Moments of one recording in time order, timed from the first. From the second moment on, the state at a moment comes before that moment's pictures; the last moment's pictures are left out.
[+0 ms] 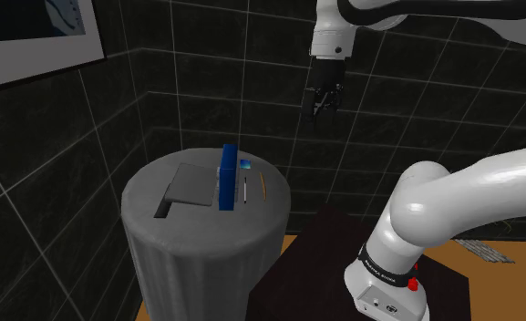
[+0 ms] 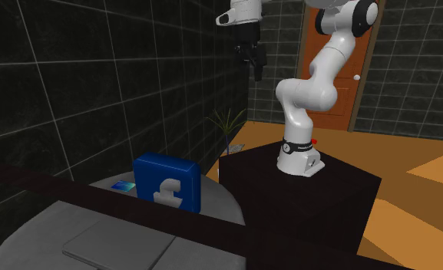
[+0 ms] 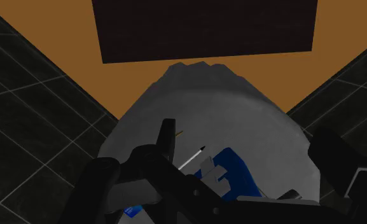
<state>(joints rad) 0.01 -0.81 -0.02 -2.42 0.01 1.48 0.10</state>
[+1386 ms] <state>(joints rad) -0.09 -0.18 0.12 -2.26 0.02 2.05 0.58</state>
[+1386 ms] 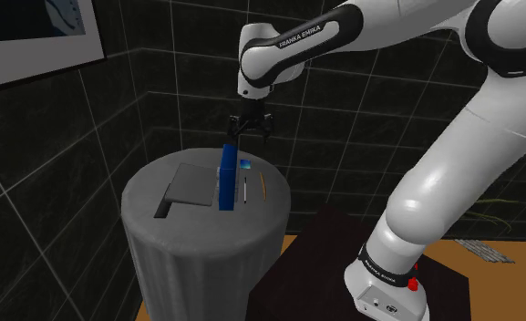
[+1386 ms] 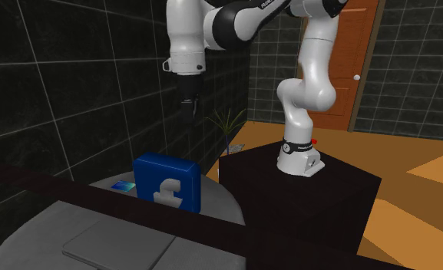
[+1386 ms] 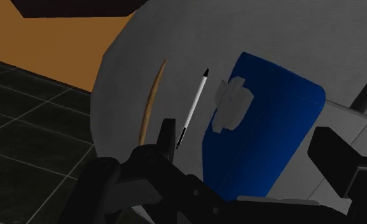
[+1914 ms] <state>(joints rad) -0.11 0.11 0.11 -2.06 -0.05 2.17 0.77</state>
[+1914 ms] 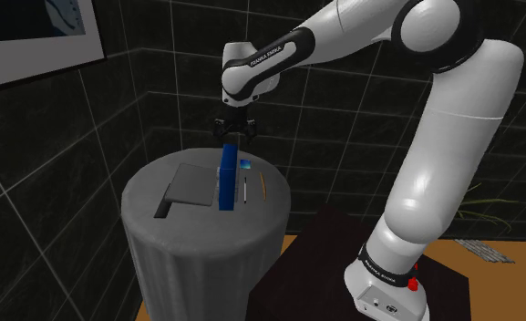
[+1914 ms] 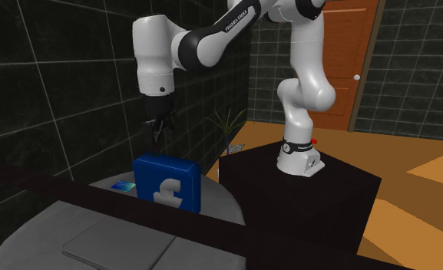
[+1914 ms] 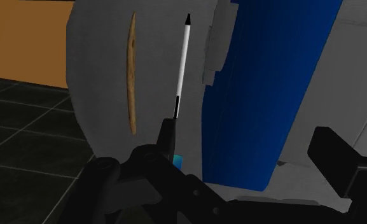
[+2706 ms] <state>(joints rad) -0.11 0.27 0.09 -2.00 -0.09 2.28 0.86</state>
